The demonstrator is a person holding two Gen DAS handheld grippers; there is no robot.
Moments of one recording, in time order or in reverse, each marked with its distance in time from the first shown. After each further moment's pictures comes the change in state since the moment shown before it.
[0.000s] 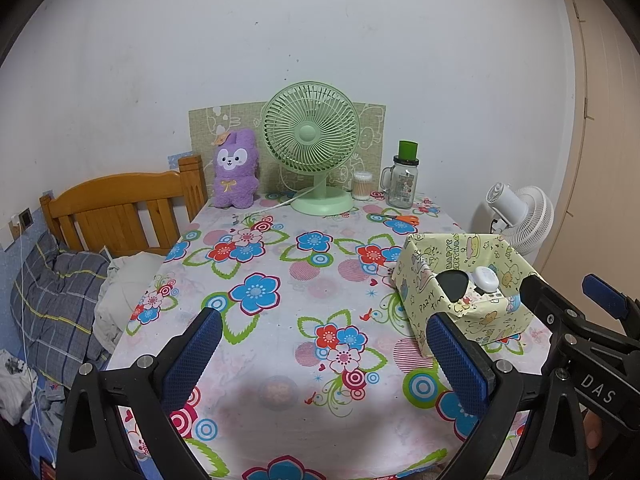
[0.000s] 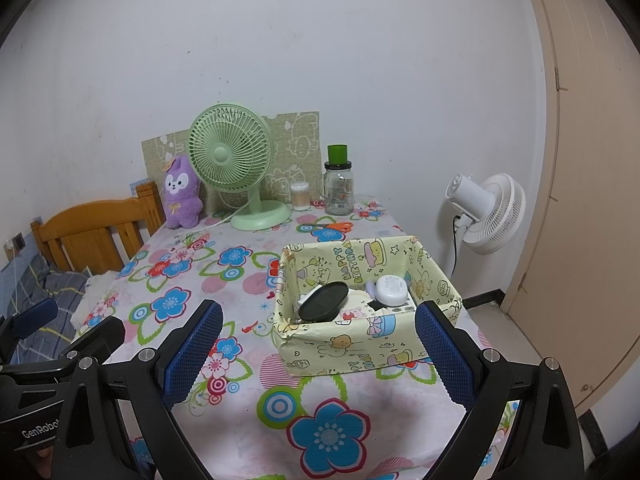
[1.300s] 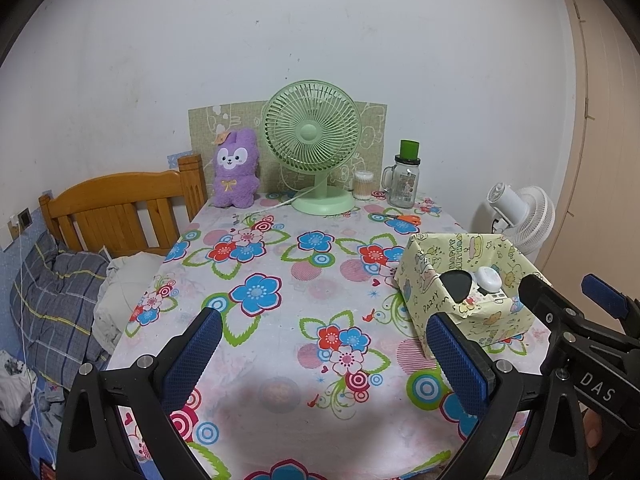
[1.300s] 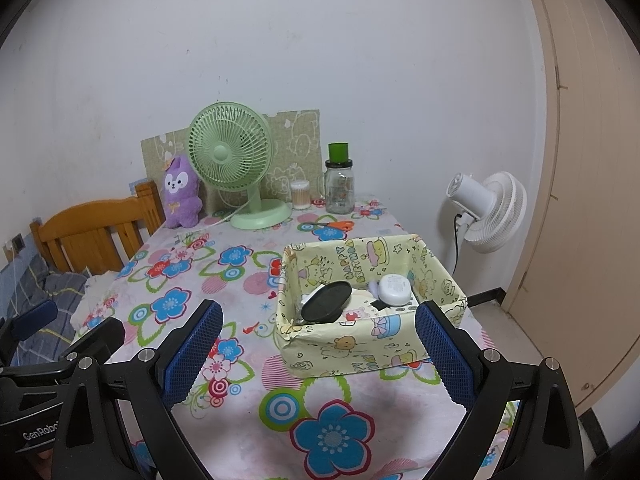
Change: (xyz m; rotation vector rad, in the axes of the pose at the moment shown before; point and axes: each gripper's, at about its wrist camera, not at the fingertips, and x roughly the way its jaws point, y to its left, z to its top) left arm 0.004 0.003 0.004 0.000 0.003 -0.002; right arm 0.005 0.003 0.001 0.007 0.006 -0.002
